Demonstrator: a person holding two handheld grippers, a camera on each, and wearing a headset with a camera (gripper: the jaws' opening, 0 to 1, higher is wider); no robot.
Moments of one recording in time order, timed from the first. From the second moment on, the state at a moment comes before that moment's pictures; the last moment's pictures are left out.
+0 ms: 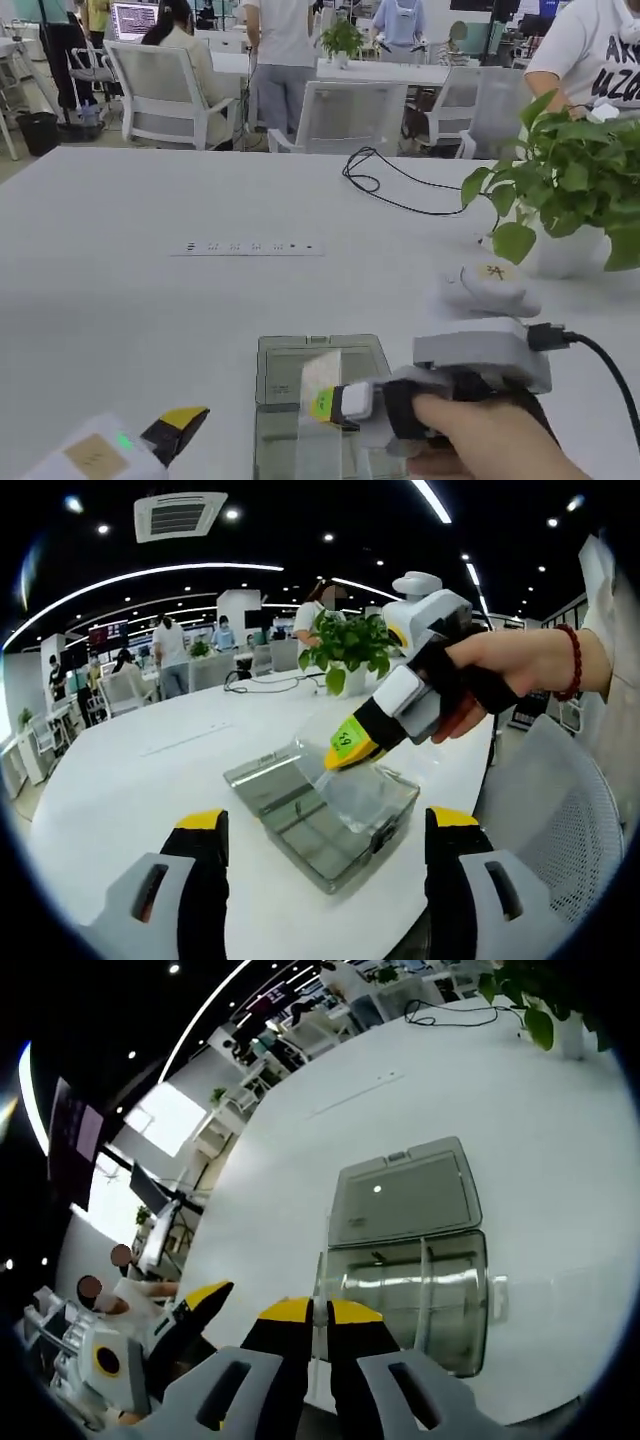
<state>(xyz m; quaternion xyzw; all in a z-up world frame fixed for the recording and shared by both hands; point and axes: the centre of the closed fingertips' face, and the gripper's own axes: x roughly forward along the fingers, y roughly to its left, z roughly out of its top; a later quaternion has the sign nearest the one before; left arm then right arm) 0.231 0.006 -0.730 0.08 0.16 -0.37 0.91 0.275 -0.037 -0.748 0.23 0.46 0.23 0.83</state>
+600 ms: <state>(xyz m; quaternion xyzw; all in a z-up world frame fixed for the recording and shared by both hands) 0.229 -0.005 -0.735 0.08 0.17 -0.41 0.89 0.279 -0.052 -0.784 0.16 0.57 0.18 0.79</state>
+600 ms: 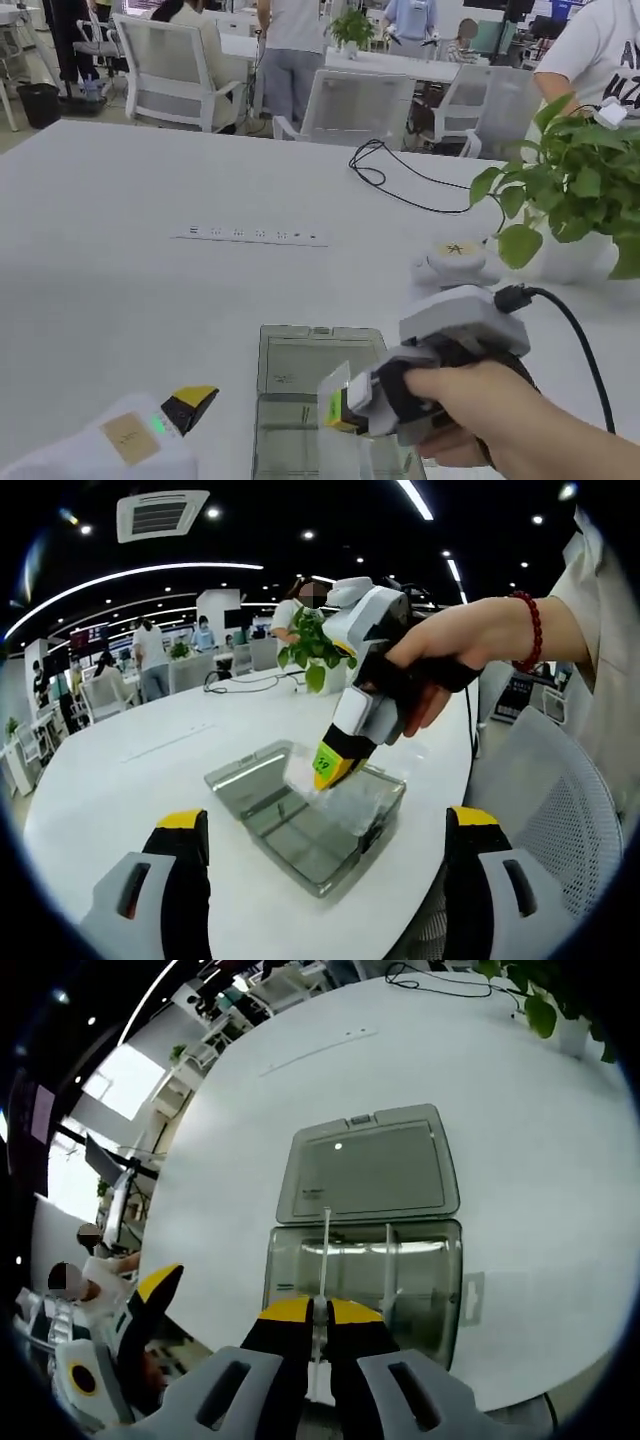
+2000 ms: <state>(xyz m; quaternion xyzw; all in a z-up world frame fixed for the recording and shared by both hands) 0.235 -0.001 -0.746 0.07 0.19 -0.40 0.89 0.281 -0.039 -0.808 0.04 0.62 0.20 0.76</state>
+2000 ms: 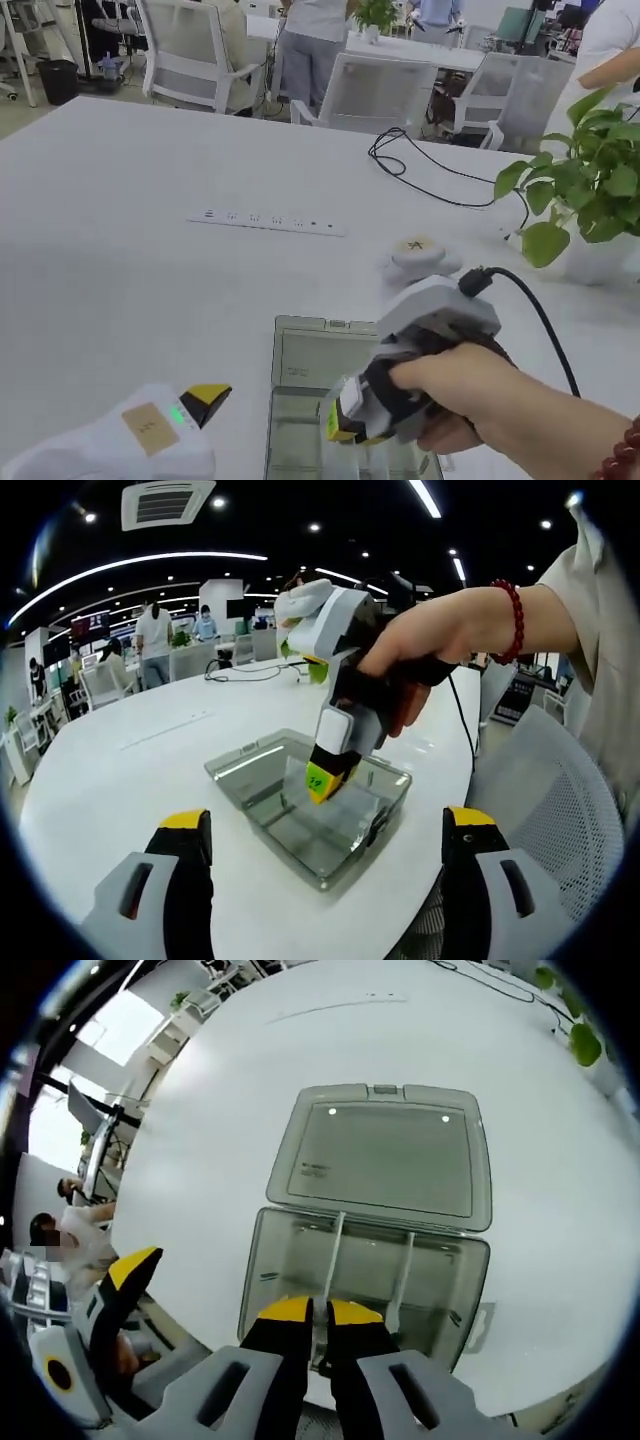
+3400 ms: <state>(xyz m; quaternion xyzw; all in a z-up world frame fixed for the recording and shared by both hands) 0.235 0.004 -0.746 0.07 0.19 -0.39 0.90 0.282 -0.039 -0.811 0.02 0.63 0.19 0.75</state>
